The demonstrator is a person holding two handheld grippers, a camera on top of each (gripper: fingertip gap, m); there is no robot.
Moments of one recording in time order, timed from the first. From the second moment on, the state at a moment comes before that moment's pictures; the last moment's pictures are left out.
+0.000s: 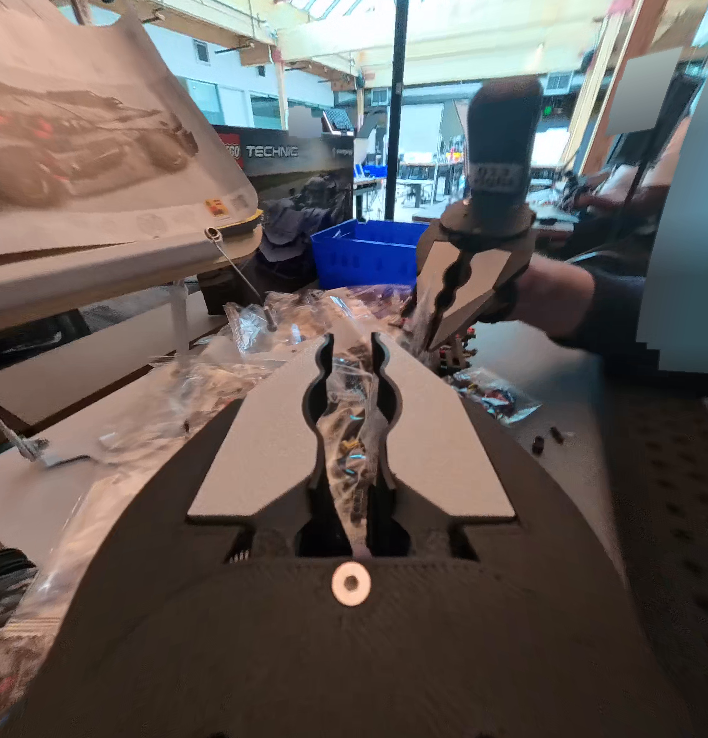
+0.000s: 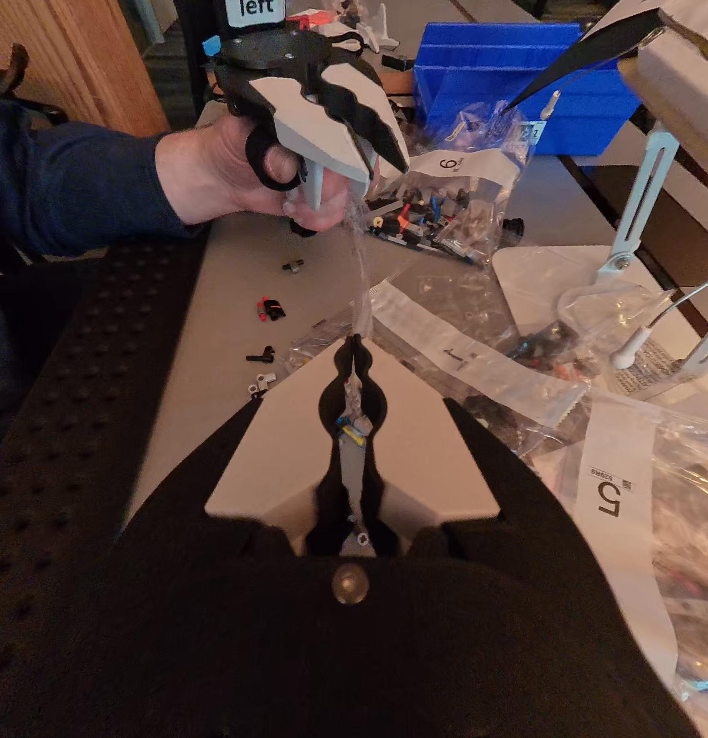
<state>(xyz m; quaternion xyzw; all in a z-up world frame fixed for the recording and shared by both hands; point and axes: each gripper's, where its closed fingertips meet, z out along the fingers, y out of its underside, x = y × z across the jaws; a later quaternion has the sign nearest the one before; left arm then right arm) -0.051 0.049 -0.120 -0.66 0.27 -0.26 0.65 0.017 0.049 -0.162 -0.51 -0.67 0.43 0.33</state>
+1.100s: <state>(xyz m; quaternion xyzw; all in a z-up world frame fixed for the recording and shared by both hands) -0.016 0.019 -0.150 -0.65 0.44 -0.19 0.59 0.023 0.037 -0.171 -0.50 -0.70 0.43 0.29</state>
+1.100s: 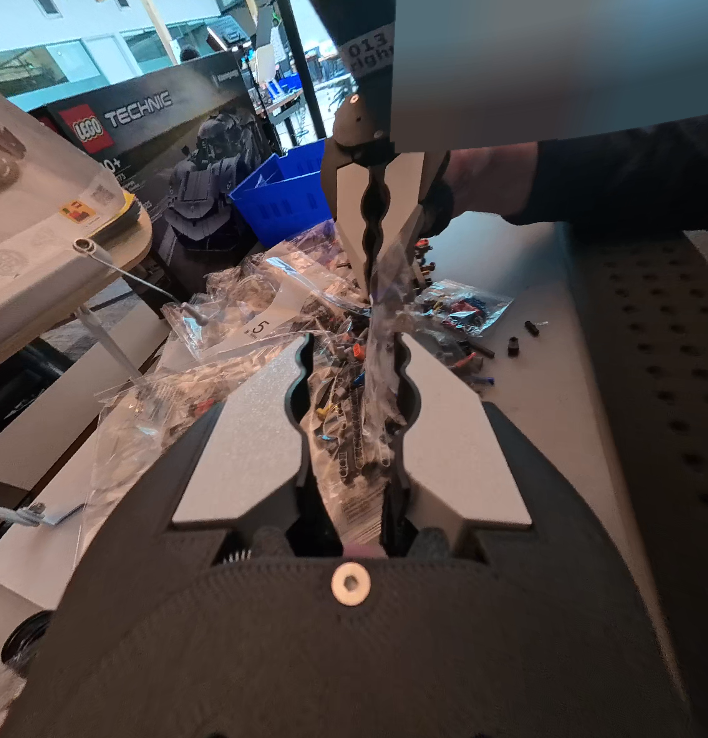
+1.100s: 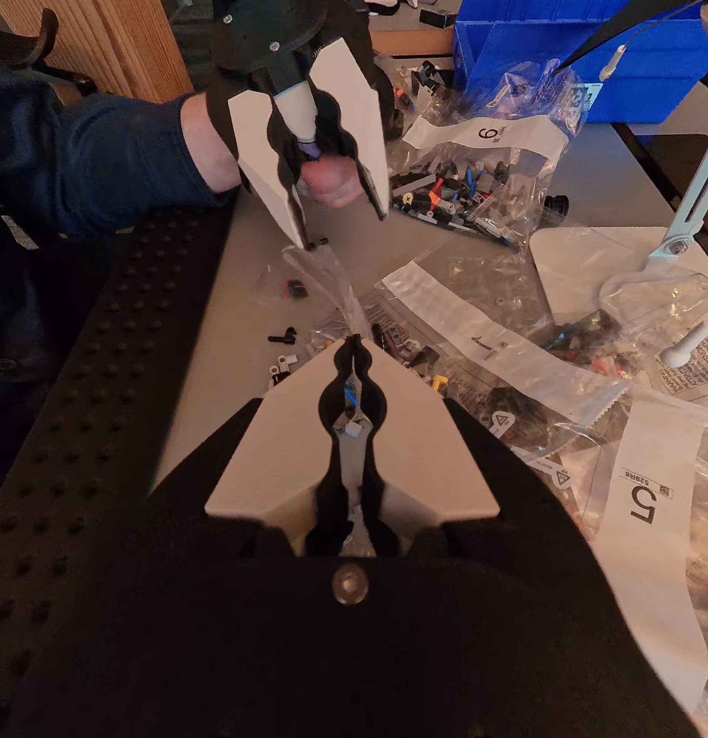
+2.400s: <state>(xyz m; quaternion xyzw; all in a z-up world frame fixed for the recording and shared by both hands) -0.046 0.064 -0.144 -0.71 0.22 -0.29 0.60 0.002 0.061 -0.142 -0.46 -0.70 0.20 0.51</state>
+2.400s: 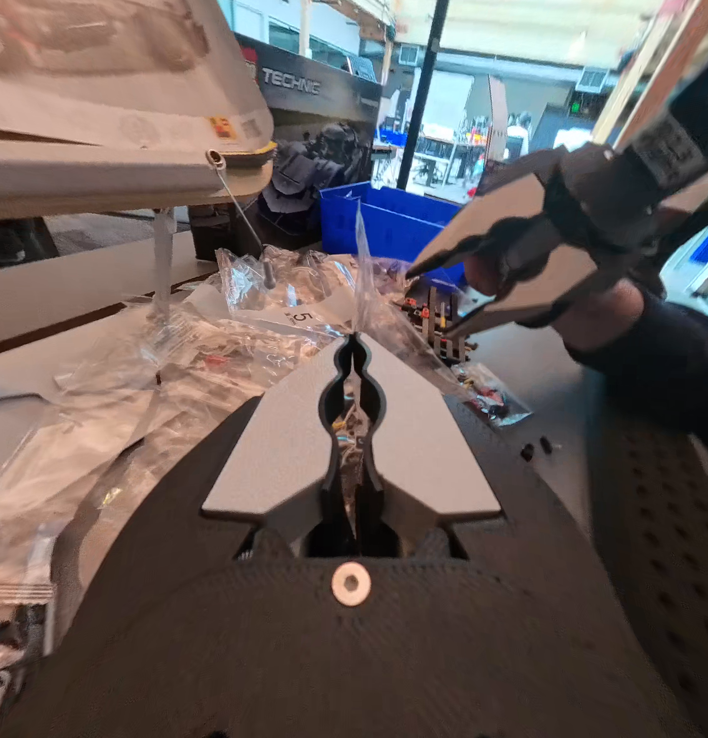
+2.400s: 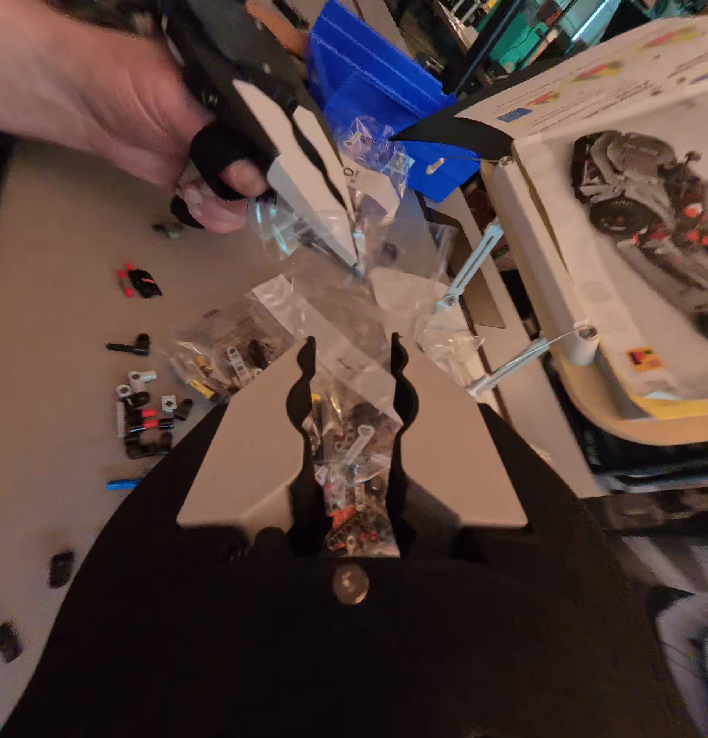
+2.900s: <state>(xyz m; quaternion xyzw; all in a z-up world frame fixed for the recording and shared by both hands) -0.019 0.059 -0.149 -0.71 0.21 -0.35 0.57 -0.021 0.063 -0.149 -0.44 -0.68 0.12 0.57</state>
